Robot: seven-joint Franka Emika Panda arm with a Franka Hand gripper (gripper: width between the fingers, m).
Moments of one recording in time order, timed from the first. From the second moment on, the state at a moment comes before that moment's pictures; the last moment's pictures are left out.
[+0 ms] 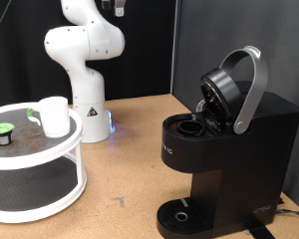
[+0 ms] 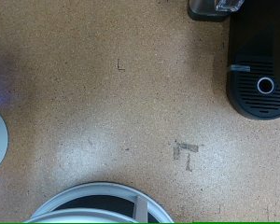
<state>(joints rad) 0.01 -0.77 -0.01 -2.35 0.02 1.58 -0.80</state>
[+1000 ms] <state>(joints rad) -0.05 -0.83 -0.21 -2.37 -0.10 1.58 -0.99</state>
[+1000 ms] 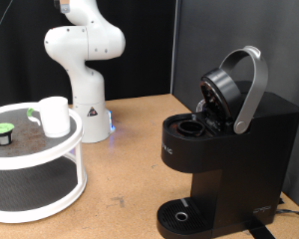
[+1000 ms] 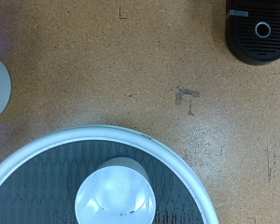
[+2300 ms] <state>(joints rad) -0.10 -0.83 -0.44 -2.37 -0.27 1.59 -1.20</state>
